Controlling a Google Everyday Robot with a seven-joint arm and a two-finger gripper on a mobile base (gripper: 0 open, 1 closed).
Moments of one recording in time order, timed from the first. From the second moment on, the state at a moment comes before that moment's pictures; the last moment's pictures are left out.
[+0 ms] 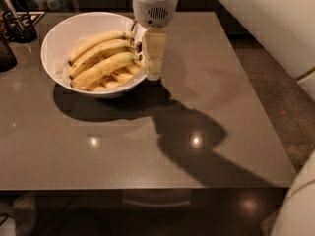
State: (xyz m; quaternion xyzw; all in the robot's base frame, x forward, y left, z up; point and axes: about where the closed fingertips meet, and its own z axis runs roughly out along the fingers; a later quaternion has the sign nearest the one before) arm 0.598 0.006 0.962 -0.74 0.65 -0.05 0.14
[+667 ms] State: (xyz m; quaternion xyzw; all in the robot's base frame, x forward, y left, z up) arm 0.607 0.052 0.963 -0.73 0.66 -0.02 0.15
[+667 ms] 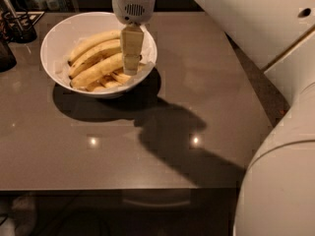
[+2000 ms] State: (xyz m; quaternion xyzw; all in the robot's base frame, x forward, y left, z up) arm 0.615 0.082 0.938 -0.71 0.70 0.00 0.13
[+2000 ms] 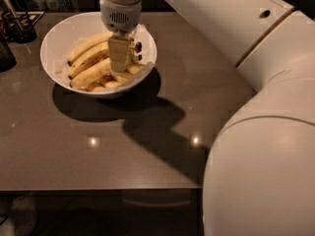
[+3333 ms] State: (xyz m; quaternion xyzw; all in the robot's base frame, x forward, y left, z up) arm 0.629 0.089 0.919 -0.72 0.69 0.02 0.11
